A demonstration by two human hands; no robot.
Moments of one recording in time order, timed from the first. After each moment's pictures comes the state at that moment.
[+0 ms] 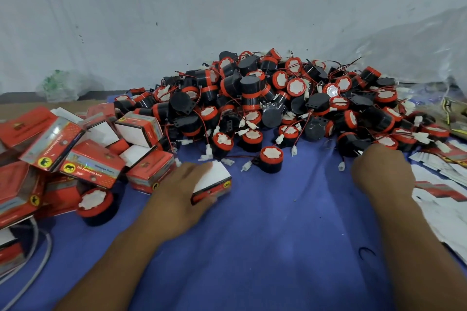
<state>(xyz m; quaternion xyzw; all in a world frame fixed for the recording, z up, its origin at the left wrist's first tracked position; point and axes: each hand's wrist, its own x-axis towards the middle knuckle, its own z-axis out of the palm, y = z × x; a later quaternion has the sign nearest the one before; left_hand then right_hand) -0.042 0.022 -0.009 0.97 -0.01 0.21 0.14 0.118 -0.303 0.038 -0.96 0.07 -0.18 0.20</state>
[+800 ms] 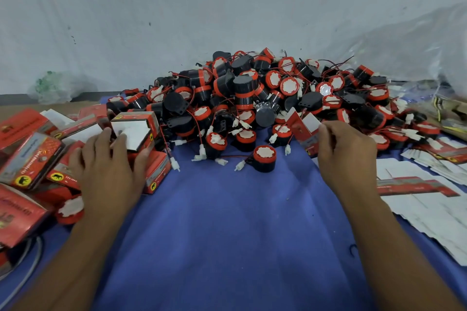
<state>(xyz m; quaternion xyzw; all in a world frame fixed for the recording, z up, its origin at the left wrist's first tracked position) -0.044 0.093 0.004 0.87 0.24 0.42 -0.05 0.099 -0.269 0.047 -0.83 -0.21 -0.39 0.33</state>
